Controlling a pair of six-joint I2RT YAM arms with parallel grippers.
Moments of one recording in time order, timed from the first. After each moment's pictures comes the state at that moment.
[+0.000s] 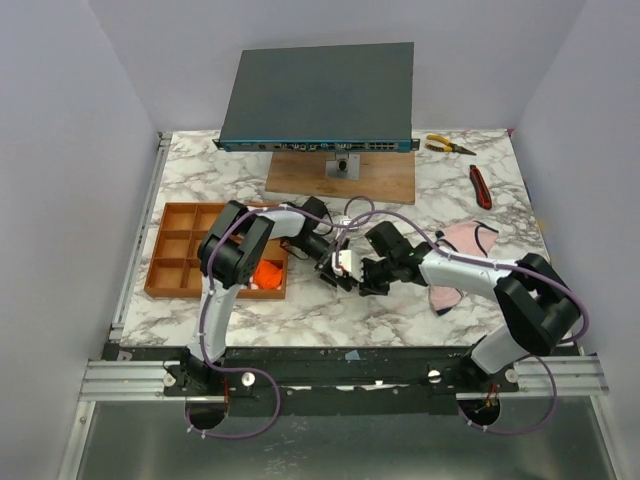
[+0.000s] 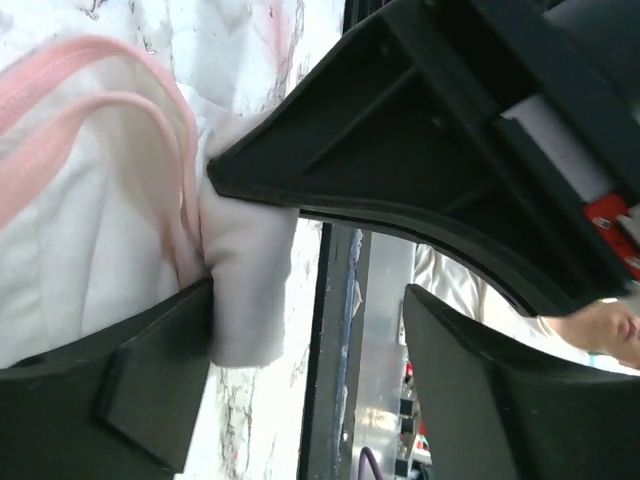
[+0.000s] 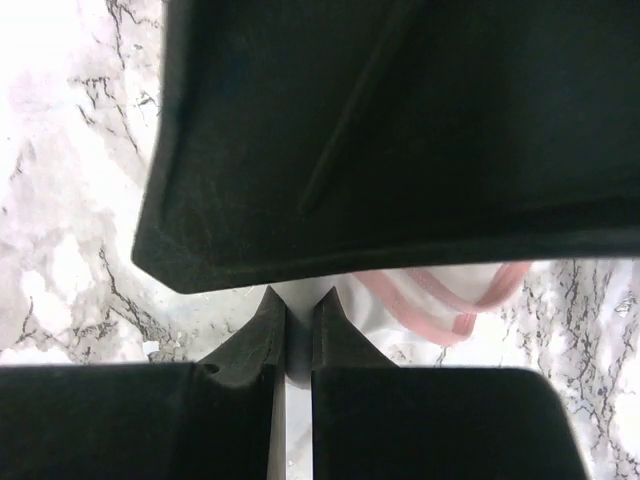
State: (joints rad) left arm -0.55 2.23 1.40 -0.72 1.34 0.21; right arm 0.72 1.55 0.79 -0.30 -0.40 -0.74
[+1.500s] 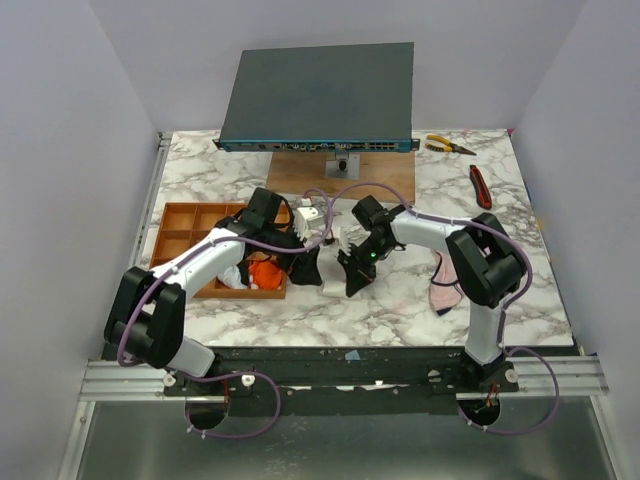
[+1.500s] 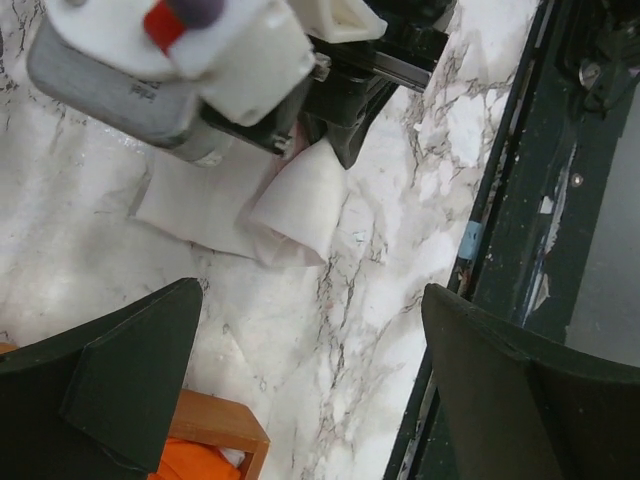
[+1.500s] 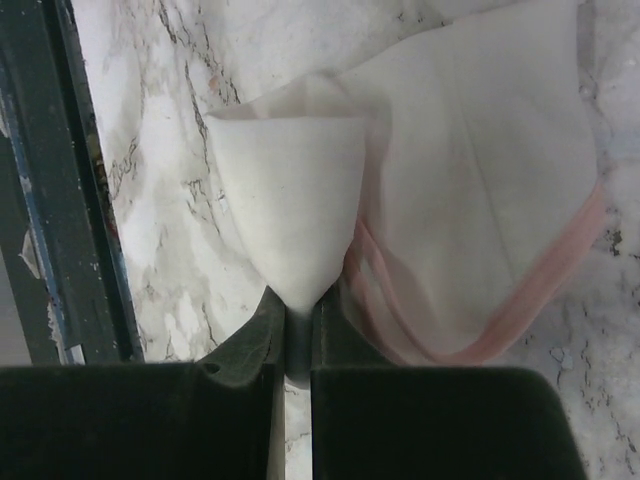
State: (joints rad) left arm -0.45 1.47 0.94 -0.45 0.83 0.26; right arm 0.61 1.93 1.19 -0.66 -0.76 -0.63
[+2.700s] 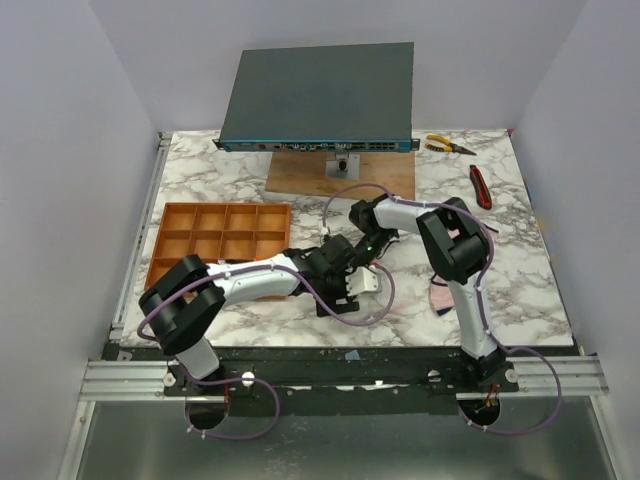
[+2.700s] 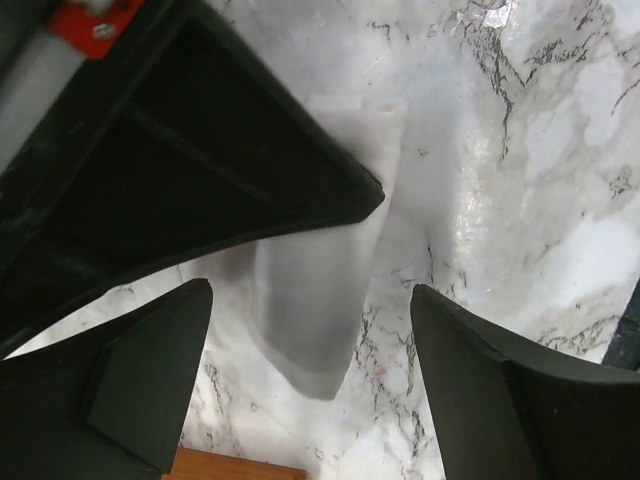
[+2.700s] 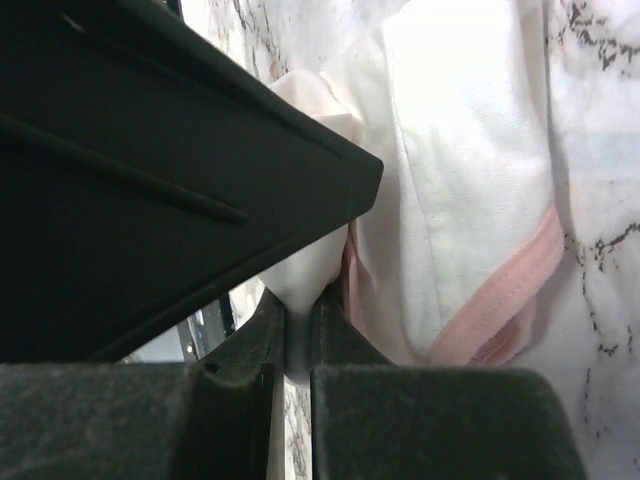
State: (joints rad) left arm -0.94 1.62 0.95 -0.39 0.18 0.53; right arm 0.57 2.23 1.48 -1.09 -0.96 -0.74
